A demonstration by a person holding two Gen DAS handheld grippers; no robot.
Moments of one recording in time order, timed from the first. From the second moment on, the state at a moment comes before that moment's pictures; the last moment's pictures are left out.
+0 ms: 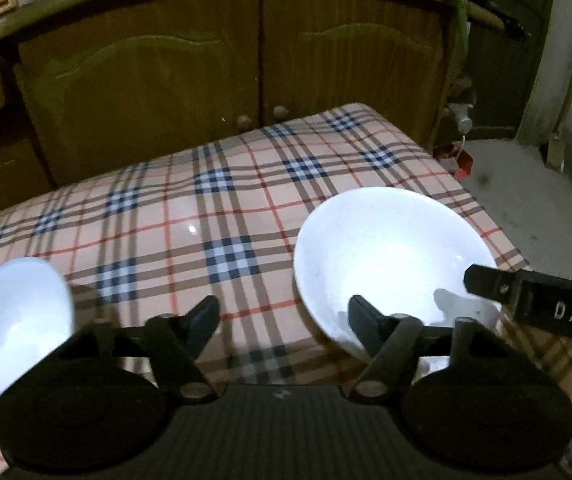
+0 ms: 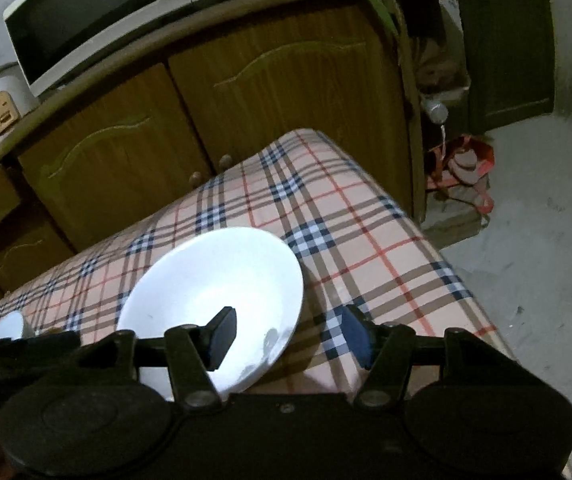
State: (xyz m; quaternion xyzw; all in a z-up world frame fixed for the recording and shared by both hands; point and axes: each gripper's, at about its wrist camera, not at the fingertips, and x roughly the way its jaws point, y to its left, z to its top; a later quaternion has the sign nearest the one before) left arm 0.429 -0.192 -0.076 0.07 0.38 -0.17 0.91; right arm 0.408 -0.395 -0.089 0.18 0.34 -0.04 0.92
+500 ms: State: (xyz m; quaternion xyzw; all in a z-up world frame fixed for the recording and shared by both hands) left arm 0.422 -0.191 -0.076 0.06 0.38 -0.19 0.90; right arm 0.398 -0.376 -0.088 0.18 0.33 -0.02 0.92
